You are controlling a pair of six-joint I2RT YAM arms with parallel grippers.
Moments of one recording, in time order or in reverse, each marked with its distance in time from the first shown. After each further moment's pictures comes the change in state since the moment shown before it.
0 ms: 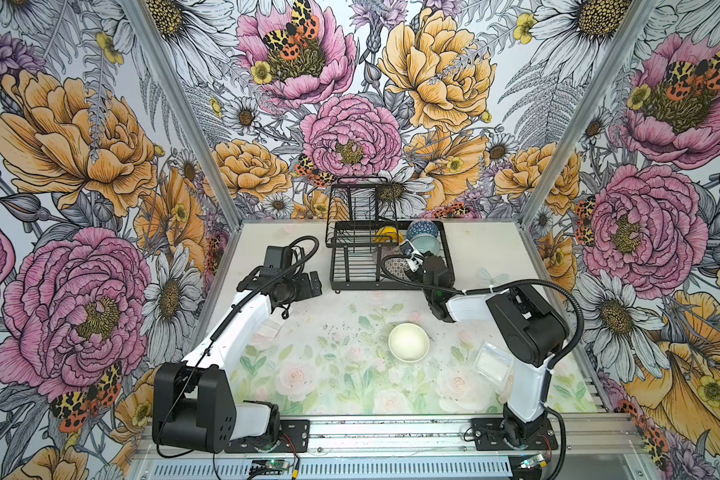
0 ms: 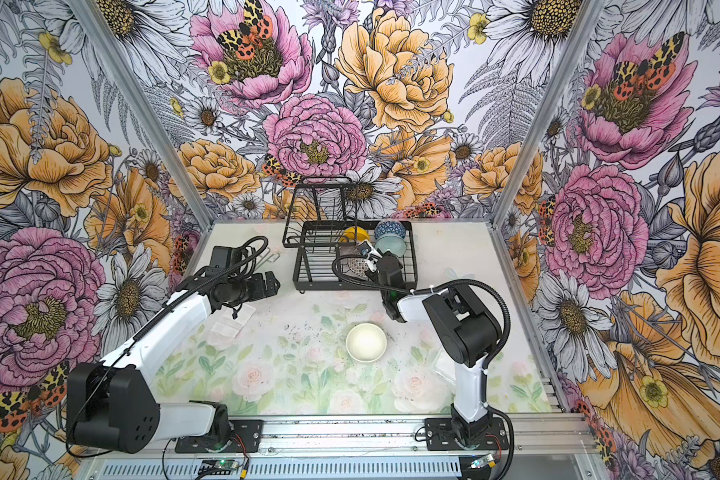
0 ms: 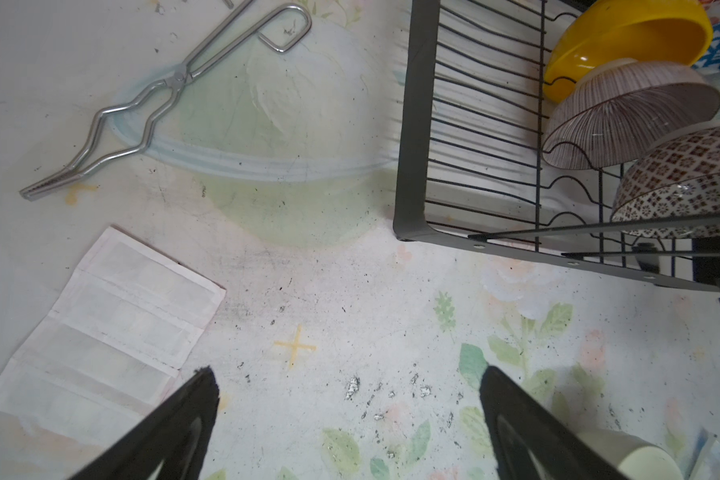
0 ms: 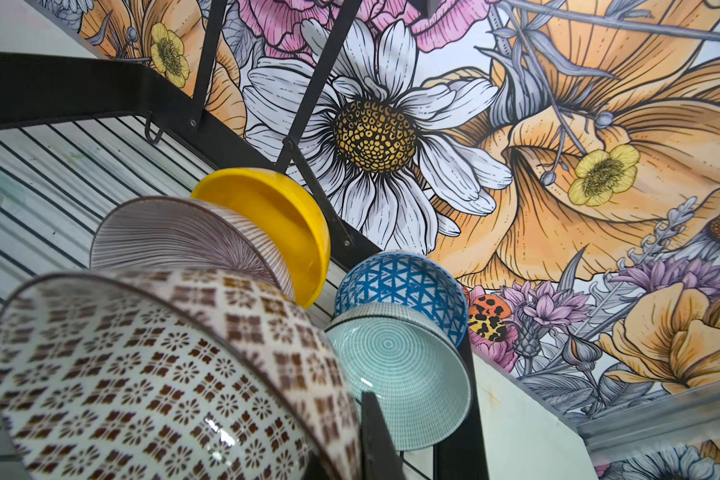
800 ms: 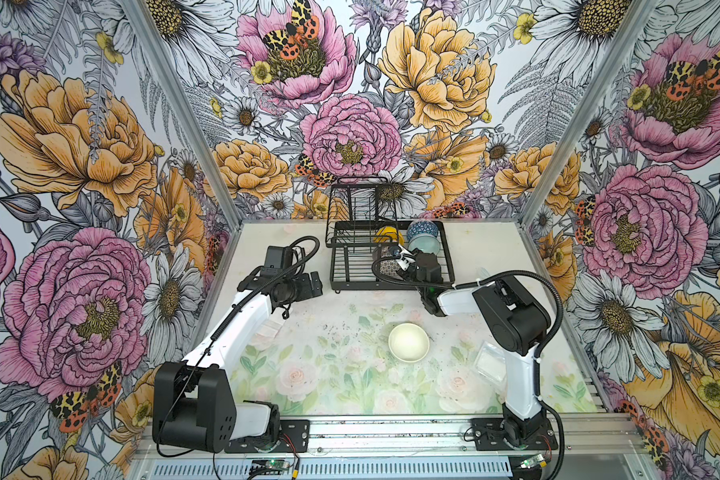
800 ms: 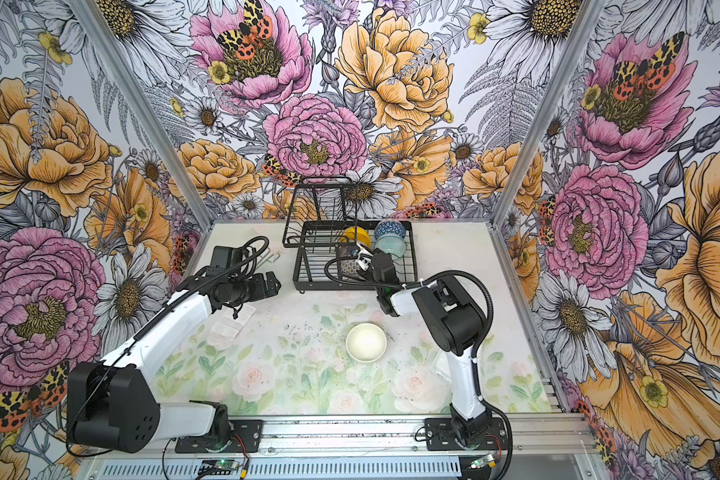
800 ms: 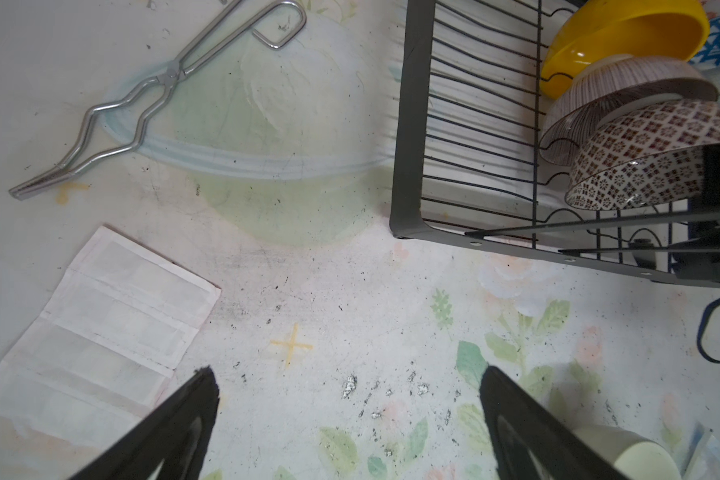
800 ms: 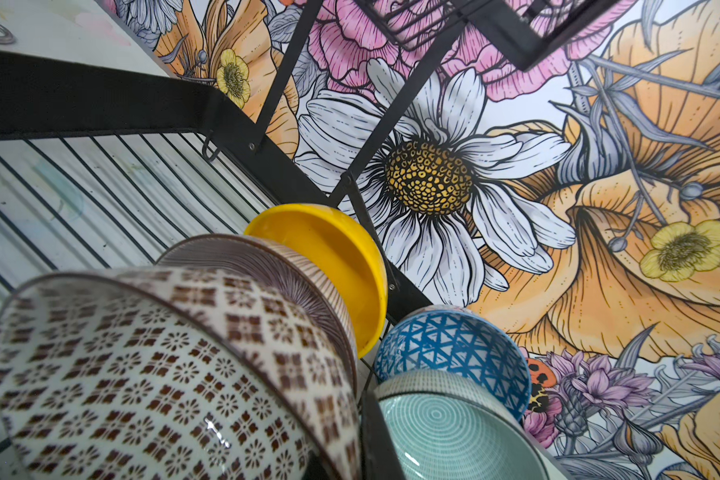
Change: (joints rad) left arm -0.006 0.006 0.000 0.000 0.005 0.000; right arm 0.000 0.123 0.117 0.029 -0.130 -0.094
